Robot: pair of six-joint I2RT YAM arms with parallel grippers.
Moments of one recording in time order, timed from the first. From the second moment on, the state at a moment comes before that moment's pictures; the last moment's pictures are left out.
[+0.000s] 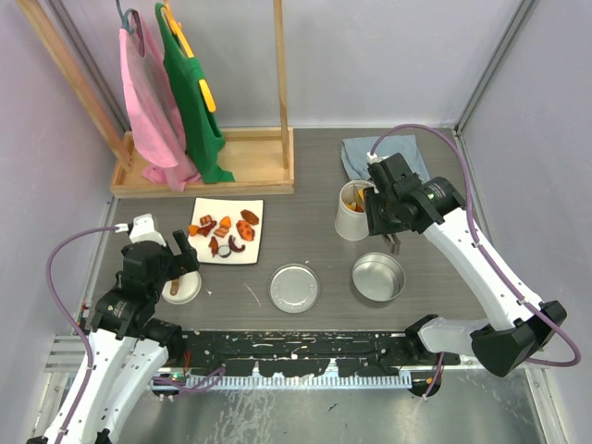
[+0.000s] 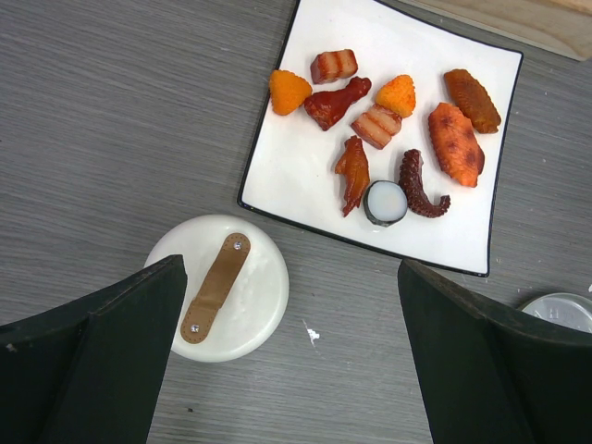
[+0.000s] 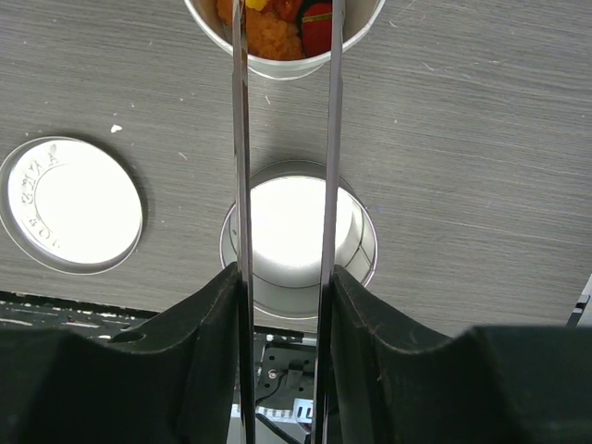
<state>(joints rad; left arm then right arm) -0.27 0.43 0.59 -0.72 -0.30 -0.43 0.52 1.24 1.41 -1.21 0.21 0.31</state>
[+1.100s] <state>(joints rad) -0.27 0.45 0.59 -0.72 -0.26 -0.43 0.52 0.74 1.13 -1.44 -0.09 0.47</state>
